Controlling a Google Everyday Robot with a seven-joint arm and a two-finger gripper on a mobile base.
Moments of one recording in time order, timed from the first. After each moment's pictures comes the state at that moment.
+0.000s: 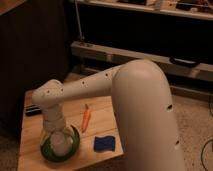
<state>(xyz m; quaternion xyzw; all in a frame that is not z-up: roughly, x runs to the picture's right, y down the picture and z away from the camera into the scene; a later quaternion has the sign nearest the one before) -0.238 0.231 0.691 -0.24 -0.41 -0.72 0.50</state>
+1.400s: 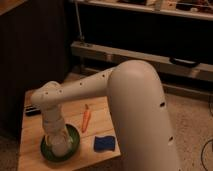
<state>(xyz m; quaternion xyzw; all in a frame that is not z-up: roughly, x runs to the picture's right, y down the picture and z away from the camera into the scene) -0.242 0.235 0.696 -0.24 -0.41 -0.73 0.49</state>
